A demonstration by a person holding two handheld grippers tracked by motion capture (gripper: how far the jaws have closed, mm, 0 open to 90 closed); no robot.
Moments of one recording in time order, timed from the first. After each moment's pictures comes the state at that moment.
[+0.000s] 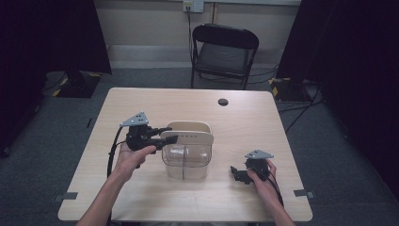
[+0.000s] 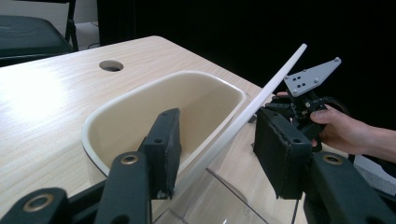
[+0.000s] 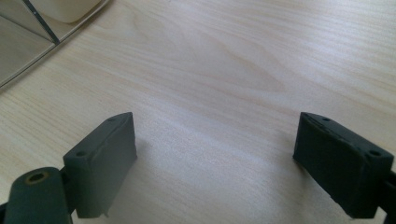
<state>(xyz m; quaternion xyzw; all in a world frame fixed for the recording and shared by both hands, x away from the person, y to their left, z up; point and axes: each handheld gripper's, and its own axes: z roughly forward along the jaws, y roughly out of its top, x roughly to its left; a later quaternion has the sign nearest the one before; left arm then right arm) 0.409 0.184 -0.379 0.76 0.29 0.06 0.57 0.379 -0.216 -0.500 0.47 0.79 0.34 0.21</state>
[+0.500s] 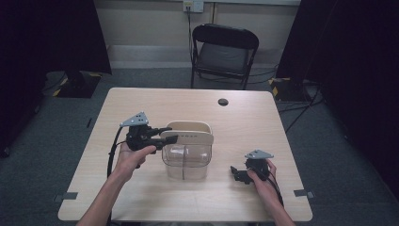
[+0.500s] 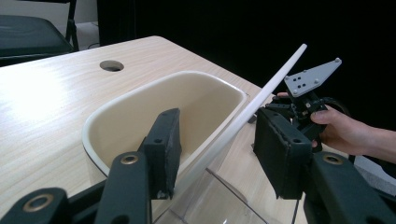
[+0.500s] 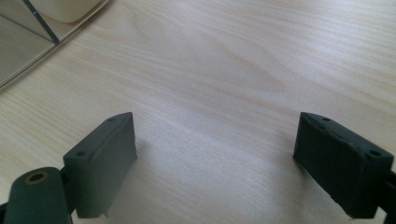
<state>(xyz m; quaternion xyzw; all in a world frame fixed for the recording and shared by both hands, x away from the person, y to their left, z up) 0.409 0.184 -0.379 0.76 0.29 0.06 0.57 0.379 -0.216 -0.501 0.47 0.79 0.34 0.21</state>
